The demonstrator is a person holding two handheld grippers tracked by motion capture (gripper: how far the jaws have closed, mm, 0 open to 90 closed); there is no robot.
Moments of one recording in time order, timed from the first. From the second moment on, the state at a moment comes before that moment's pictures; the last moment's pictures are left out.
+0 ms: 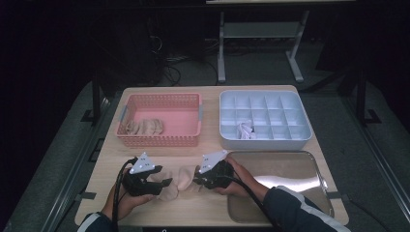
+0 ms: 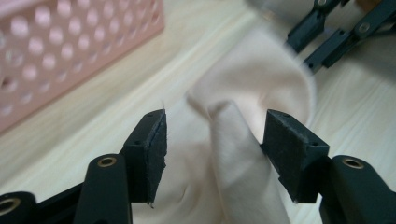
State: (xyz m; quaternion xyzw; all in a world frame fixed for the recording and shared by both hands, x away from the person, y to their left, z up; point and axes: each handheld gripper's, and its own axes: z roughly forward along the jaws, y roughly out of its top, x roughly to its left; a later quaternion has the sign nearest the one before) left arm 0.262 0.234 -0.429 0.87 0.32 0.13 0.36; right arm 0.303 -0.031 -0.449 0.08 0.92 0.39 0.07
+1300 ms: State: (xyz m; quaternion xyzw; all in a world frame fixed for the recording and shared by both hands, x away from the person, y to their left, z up) left arm 0.232 0.152 -0.444 0.91 0.19 0.08 0.37; right arm 0.297 -0.049 -0.461 0.09 0.94 0.34 0.02
